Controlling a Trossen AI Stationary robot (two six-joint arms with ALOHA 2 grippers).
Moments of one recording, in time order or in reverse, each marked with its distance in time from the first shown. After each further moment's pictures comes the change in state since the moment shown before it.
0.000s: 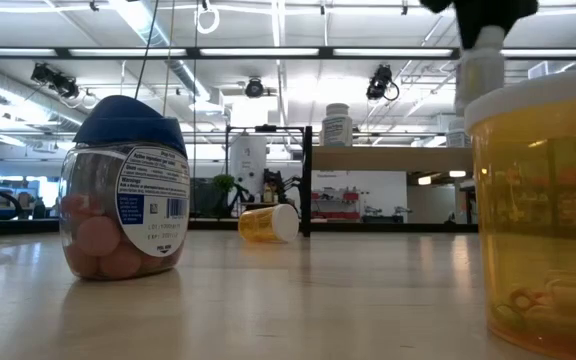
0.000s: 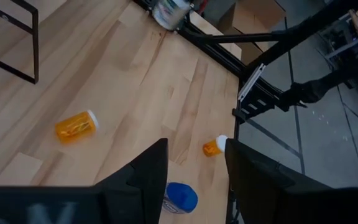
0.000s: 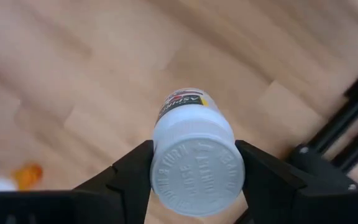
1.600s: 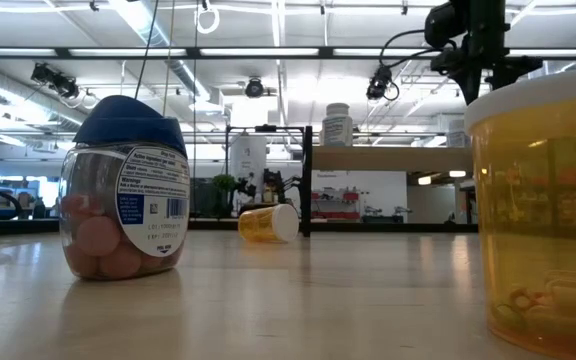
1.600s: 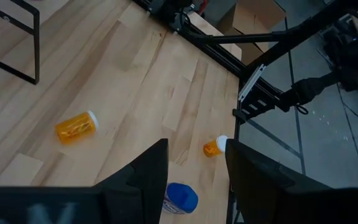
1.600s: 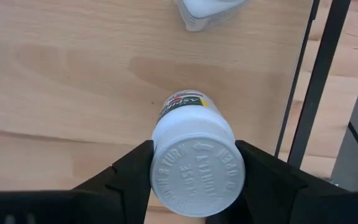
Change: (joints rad) left arm 0.000 0.000 0.000 0.000 0.000 -0.001; right arm -1.003 -0.077 -0.072 0.006 -0.074 -0.496
